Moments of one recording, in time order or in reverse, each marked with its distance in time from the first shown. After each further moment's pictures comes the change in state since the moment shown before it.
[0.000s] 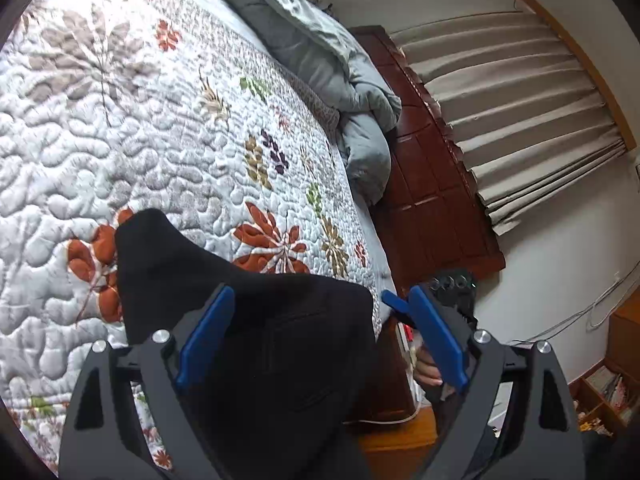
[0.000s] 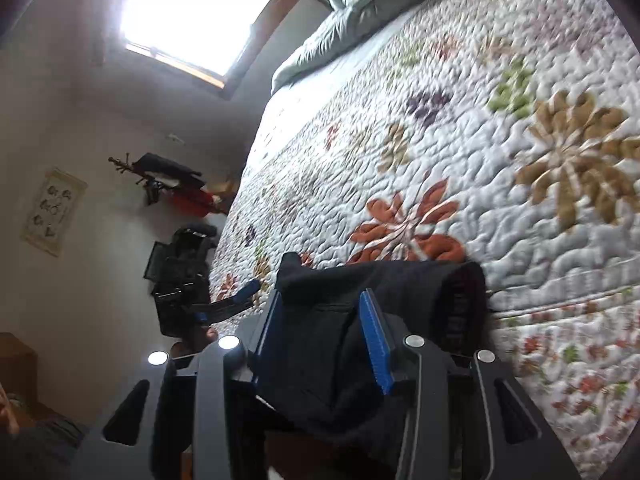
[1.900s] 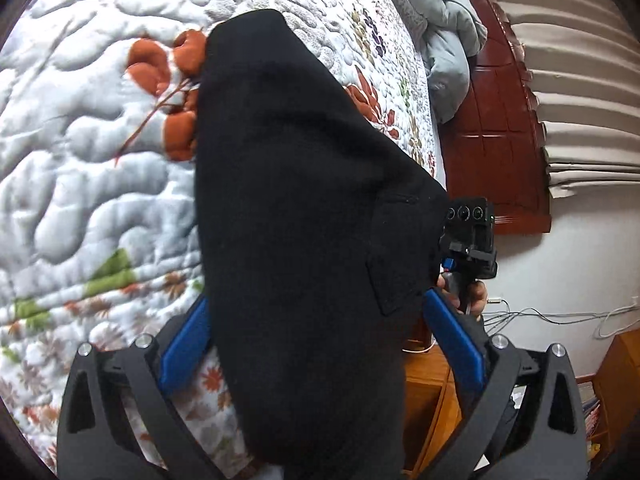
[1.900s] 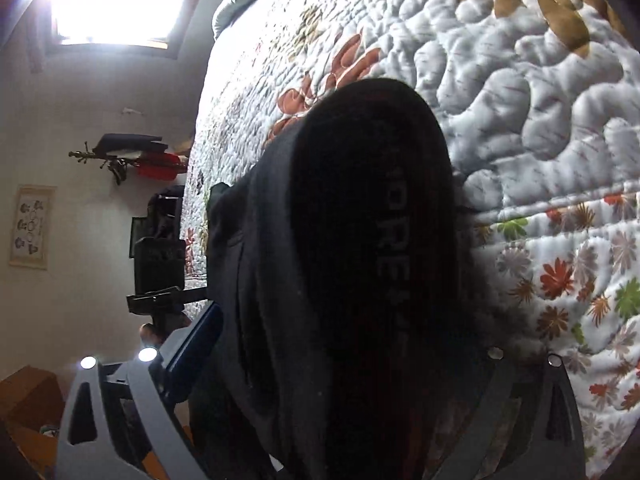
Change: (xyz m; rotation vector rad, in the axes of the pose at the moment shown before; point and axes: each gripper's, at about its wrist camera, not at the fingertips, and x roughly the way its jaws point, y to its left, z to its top) left arm 0.020 0.055 -0.052 -0.189 0.343 0.187; right arm 0.073 -0.055 -0.032 0.129 0.217 -0.070
